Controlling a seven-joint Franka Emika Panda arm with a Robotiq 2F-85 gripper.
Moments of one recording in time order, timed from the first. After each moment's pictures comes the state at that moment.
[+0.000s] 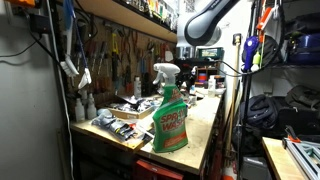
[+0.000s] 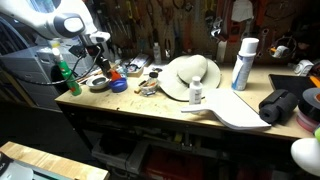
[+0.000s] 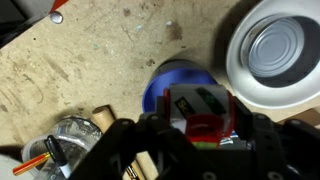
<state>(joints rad) -0.11 -0.06 -0.08 -2.34 -0.09 2.40 0.35</state>
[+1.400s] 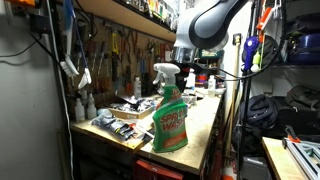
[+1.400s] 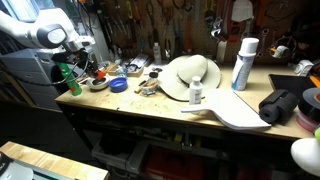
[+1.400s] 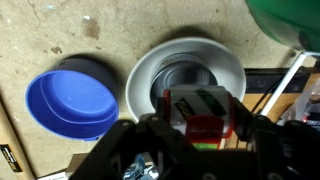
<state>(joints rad) 0.01 -0.10 0.00 -2.49 0.03 2.64 0.05</state>
